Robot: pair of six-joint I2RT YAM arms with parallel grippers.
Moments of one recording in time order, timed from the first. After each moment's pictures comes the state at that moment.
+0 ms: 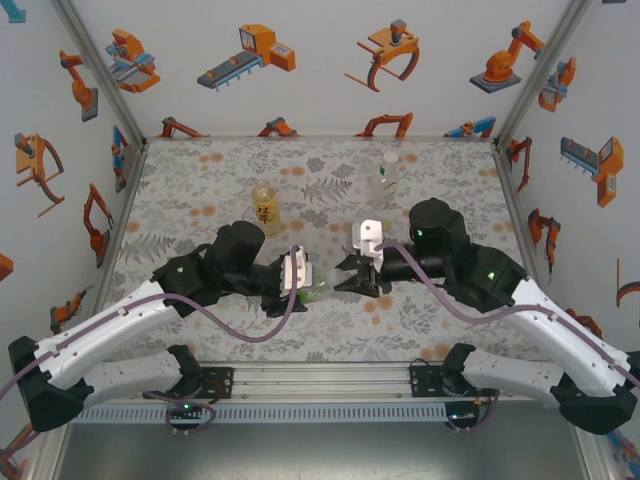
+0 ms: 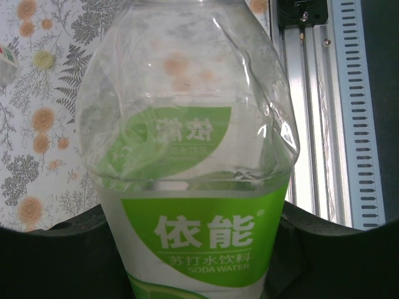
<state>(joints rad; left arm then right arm) -0.98 1.01 0.96 -0.57 0.47 0.50 0.91 0.97 1.19 -0.62 -0.59 -0.34</state>
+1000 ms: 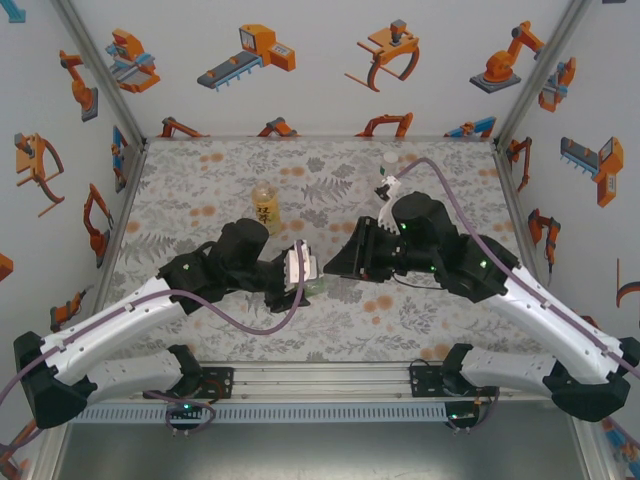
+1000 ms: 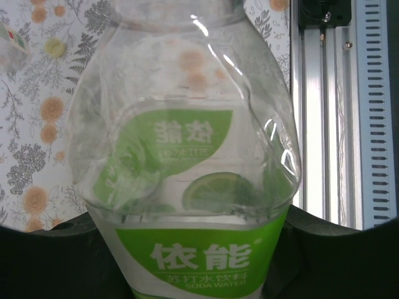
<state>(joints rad) -0.97 1.04 0.96 -0.53 0.43 0.48 0.93 1.06 1.31 -0.79 -0.20 0.98</state>
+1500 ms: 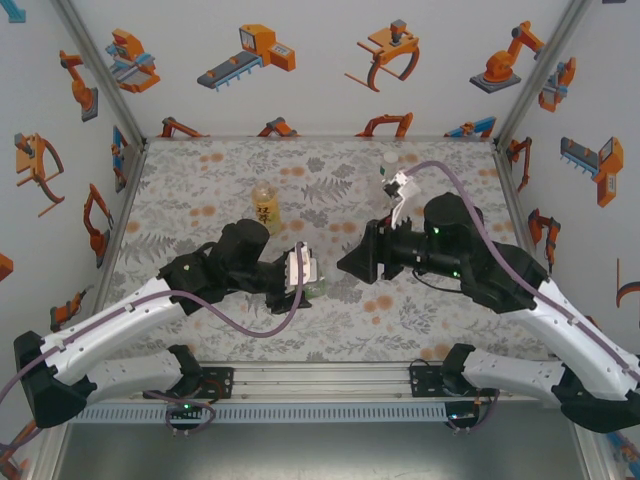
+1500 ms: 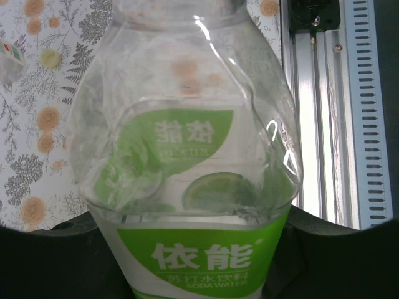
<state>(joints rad) -0.98 1.04 0.96 -0.53 0.45 0.49 0.93 0.96 1.33 -0.73 -0.21 0.37</state>
